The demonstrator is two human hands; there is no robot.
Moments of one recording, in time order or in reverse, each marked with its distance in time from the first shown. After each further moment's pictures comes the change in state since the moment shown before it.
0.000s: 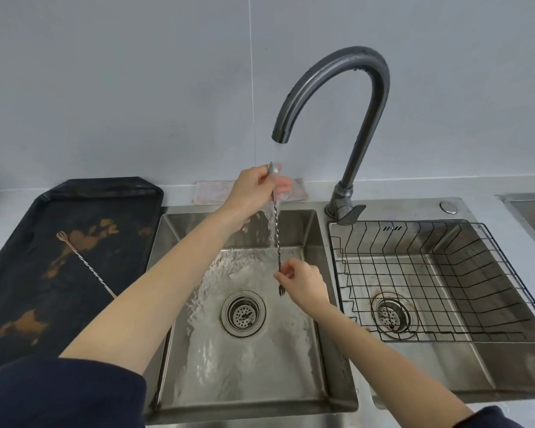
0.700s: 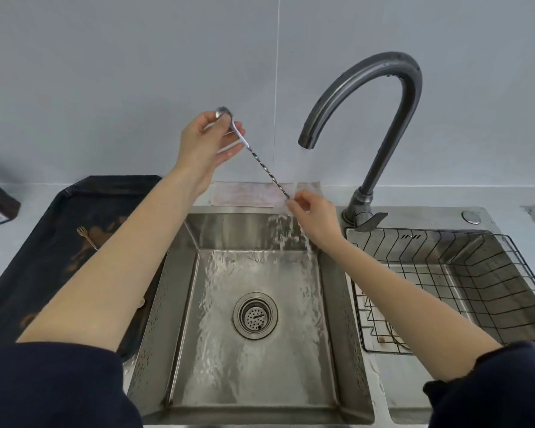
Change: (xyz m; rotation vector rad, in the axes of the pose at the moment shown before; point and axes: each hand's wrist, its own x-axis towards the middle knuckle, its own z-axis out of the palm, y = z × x) left_hand 0.015 0.030 -0.089 -0.412 0.298 0.108; right_hand 0.054 -0.077 -0.055 0.097 0.161 -0.259
